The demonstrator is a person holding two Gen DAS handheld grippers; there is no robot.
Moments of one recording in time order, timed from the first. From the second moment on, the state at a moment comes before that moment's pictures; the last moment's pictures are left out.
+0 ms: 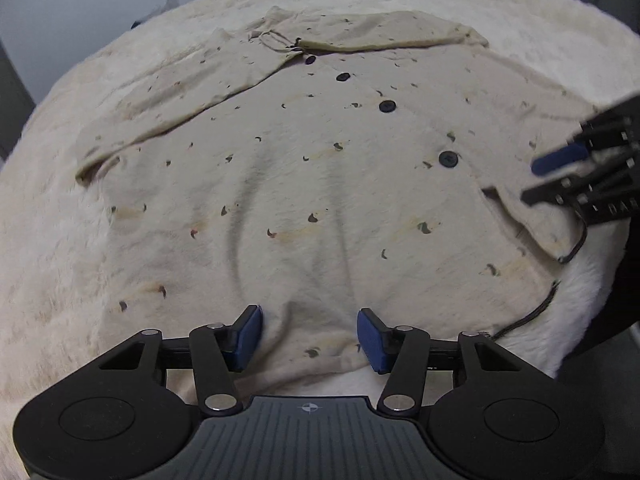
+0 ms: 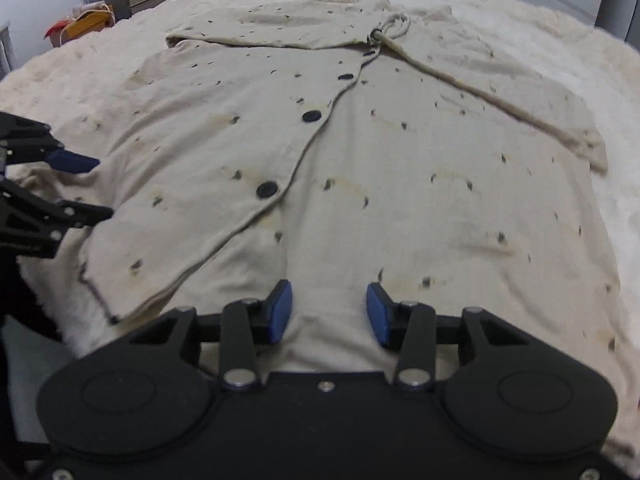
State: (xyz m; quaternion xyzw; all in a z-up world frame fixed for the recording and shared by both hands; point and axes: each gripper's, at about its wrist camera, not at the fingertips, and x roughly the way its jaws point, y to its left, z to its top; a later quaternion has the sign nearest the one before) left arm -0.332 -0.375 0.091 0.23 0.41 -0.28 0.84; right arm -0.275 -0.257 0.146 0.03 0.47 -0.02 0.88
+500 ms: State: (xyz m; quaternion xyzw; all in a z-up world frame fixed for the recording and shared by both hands) left arm -0.341 -0.362 0.121 0.18 0.40 -0.26 0.86; right arm -0.317 -0.221 0.183 -0.04 0.38 0.06 0.92
